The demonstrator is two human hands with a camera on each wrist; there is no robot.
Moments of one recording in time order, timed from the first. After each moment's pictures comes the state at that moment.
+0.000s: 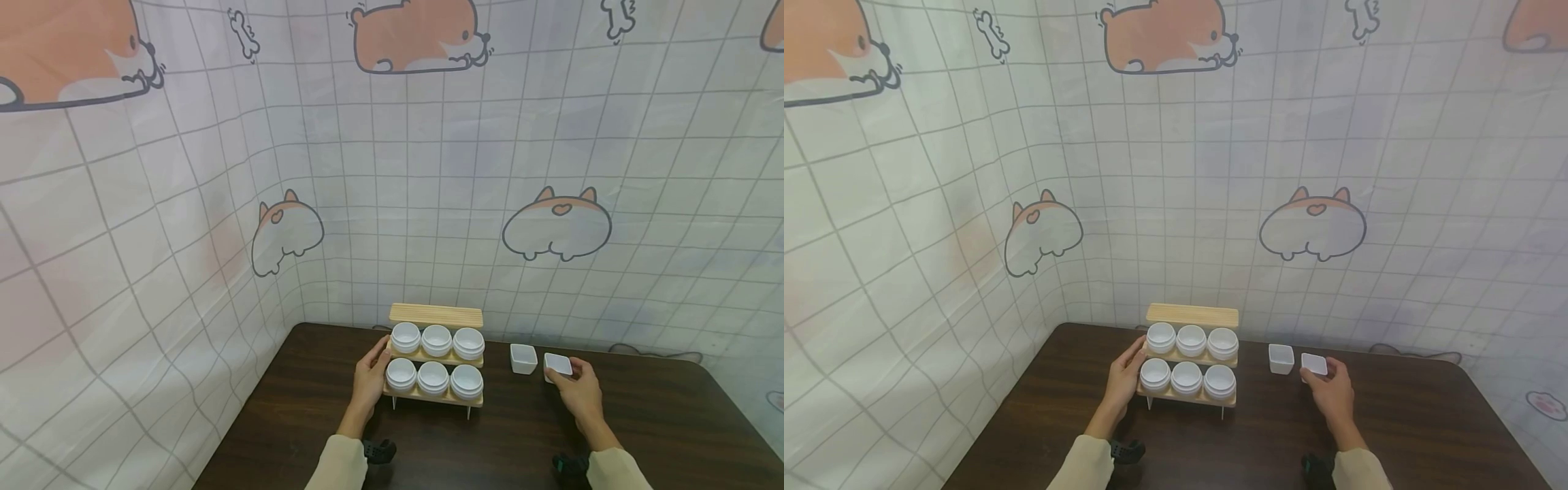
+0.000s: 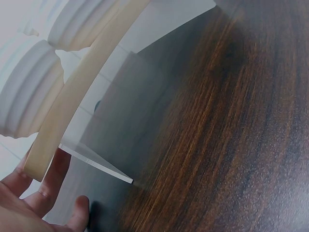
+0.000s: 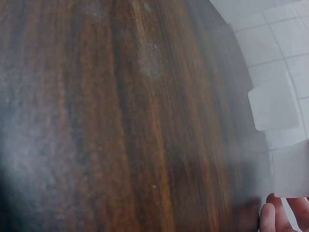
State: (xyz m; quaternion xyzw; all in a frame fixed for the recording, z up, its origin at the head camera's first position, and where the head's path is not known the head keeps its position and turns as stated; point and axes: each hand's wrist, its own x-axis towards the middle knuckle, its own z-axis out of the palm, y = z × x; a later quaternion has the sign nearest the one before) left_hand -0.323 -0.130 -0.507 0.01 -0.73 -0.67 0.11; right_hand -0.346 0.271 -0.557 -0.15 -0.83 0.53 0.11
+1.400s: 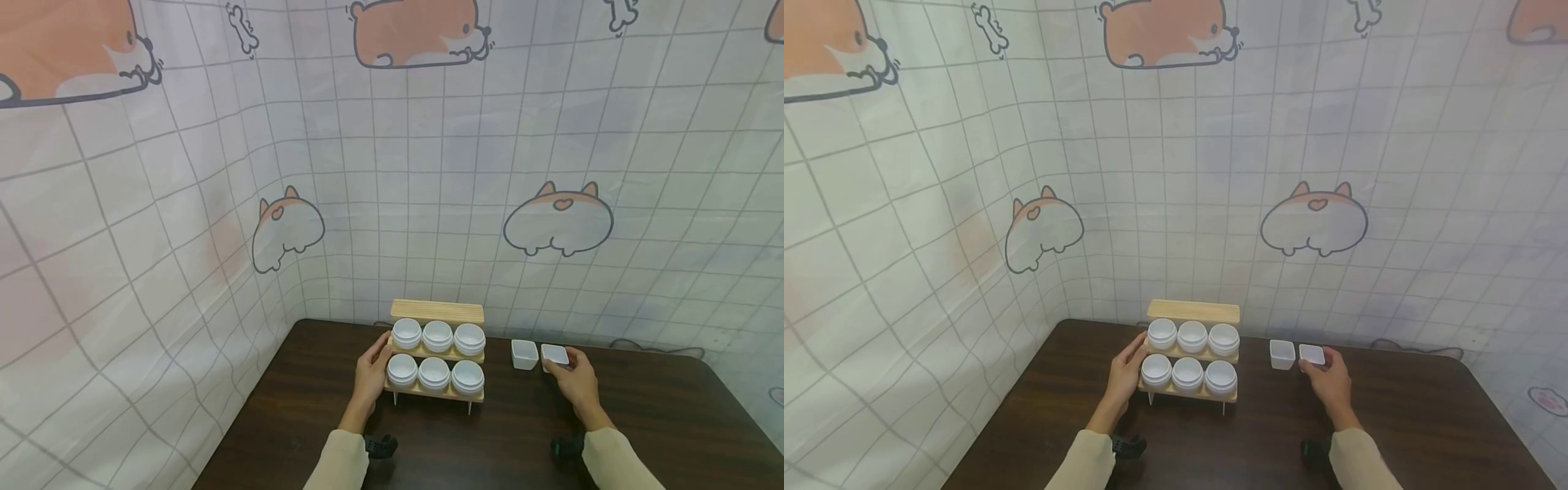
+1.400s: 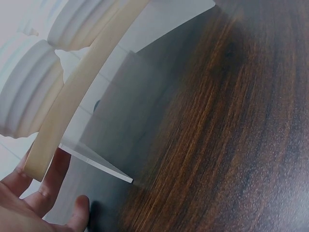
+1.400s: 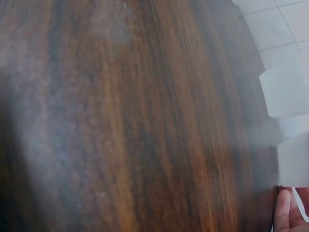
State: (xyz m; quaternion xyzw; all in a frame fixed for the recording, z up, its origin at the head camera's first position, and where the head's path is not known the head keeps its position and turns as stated) left_hand -0.323 -0.129 -0.506 0.02 -0.74 -0.67 0.10; right_hand -0.364 0.275 -0.560 -0.14 -0.84 0.52 0.09
